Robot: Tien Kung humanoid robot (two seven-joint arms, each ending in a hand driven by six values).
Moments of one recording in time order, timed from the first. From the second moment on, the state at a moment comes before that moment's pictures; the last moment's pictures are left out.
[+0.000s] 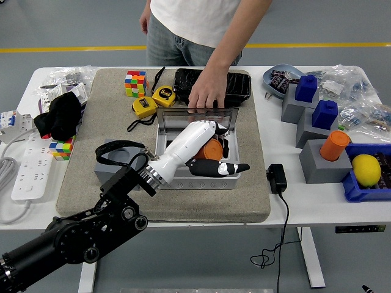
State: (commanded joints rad) left arm -0.52 0.09 -0.63 -1.17 1.69 0.42 -0.28; right arm 0.15 -0.21 0.69 0.18 -0.93 -0.11 -0.09
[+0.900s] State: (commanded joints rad) left arm -0.59 0.05 -0.66 -1.00 1.75 0.42 -0.27; right arm 0.15 -0.21 0.67 0.18 -0.91 -0.11 -0.09
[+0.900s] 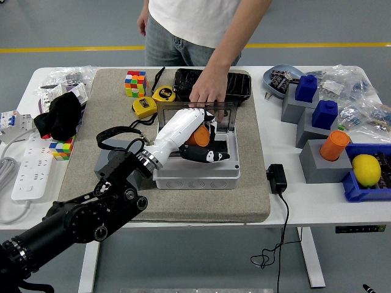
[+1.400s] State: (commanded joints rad) left arm -0.58 0.05 -0.66 -0.99 1.73 0.39 -0.28; right arm 0.16 -0.21 0.66 0.18 -0.91 -0.11 -0.09
